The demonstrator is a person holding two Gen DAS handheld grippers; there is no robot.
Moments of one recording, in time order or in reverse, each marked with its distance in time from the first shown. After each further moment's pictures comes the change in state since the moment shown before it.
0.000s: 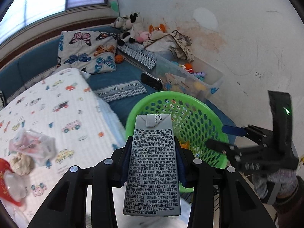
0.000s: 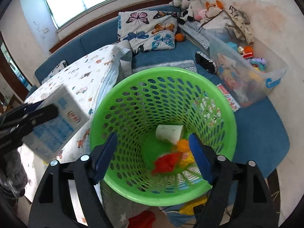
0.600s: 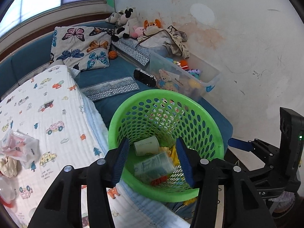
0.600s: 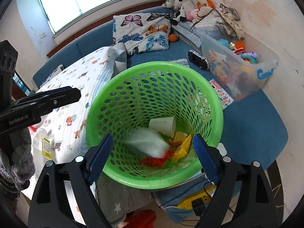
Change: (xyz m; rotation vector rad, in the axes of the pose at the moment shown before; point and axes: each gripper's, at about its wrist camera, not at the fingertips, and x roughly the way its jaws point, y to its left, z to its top) left arm 0.017 -0.017 0.005 -0.018 0.018 -0.036; right arm -0.016 -0.013 -0.022 0.034 -0.016 -0.009
